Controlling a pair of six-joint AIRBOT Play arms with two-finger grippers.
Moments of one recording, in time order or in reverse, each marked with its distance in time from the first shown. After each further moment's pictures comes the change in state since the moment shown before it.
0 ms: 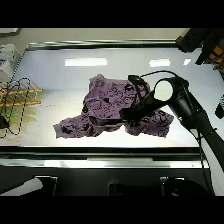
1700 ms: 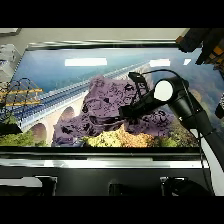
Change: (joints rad) left arm 0.080 -0.322 -0.025 -0.131 0.161 0.222; right arm 0.000 0.000 0.000 -0.003 -0.061 0.012
